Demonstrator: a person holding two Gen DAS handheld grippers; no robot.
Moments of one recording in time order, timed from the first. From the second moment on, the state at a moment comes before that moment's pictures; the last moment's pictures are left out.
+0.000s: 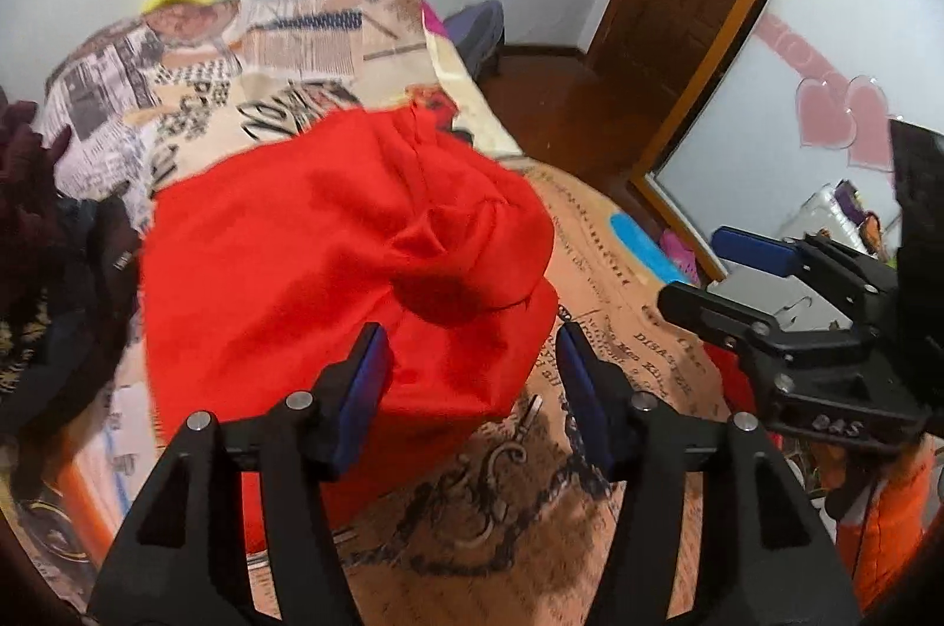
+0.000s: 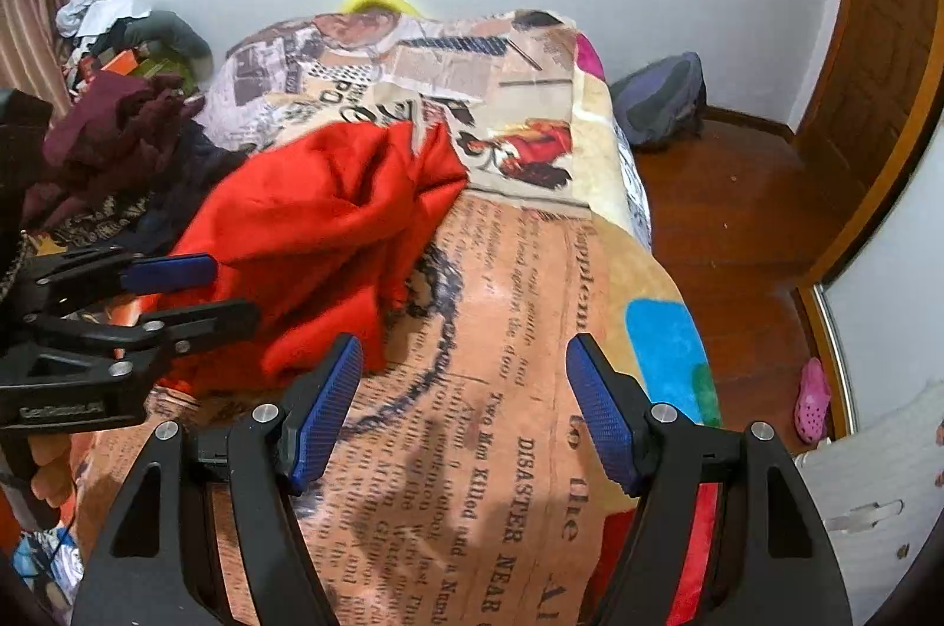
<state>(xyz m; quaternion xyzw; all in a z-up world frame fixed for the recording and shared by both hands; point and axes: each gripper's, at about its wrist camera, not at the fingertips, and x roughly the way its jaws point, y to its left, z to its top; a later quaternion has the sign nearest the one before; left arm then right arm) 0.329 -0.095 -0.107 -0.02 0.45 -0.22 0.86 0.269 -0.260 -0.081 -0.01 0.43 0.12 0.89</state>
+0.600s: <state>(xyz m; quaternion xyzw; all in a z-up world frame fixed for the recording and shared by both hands) 0.353 0.017 -0.156 -0.02 0.46 -0.08 0.88 0.304 -0.154 -0.081 -0.06 0.42 0.20 0.88</state>
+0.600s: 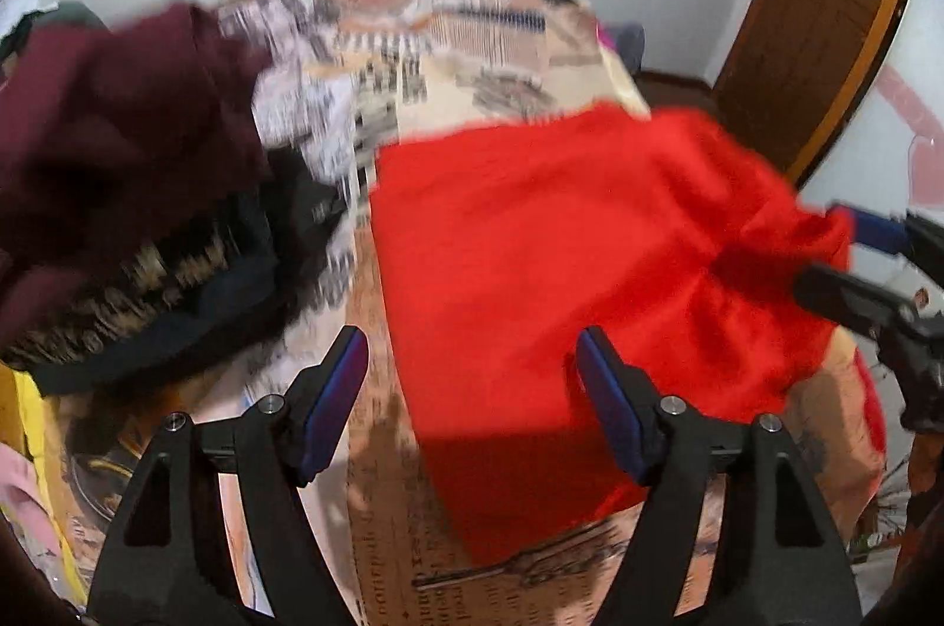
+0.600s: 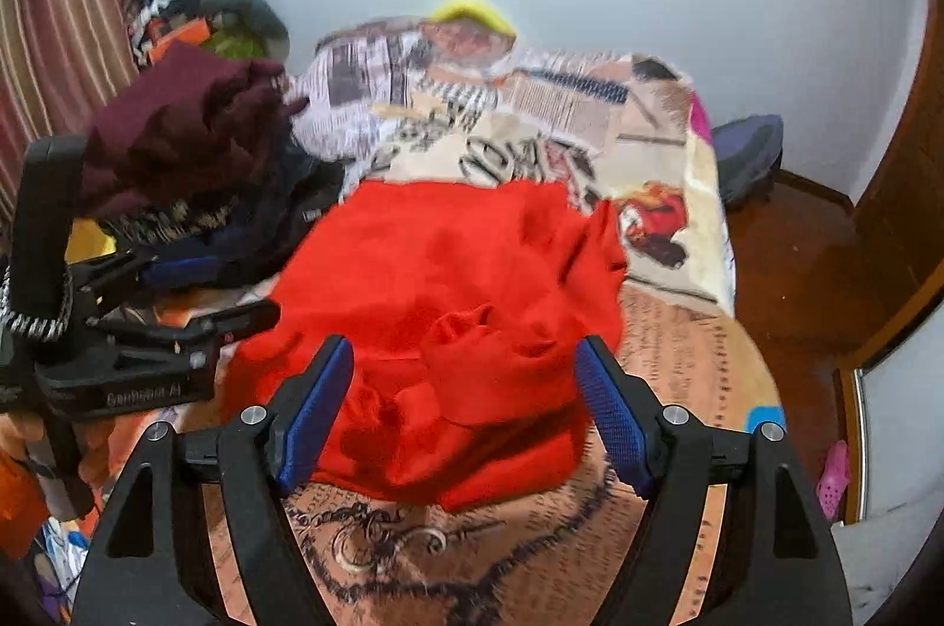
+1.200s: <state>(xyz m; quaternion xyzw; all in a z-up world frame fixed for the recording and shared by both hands) 0.330 0.016 -0.200 -0.03 0.49 -0.10 0.87 0.317 -0.229 -0.127 0.00 0.45 0.10 0.88</state>
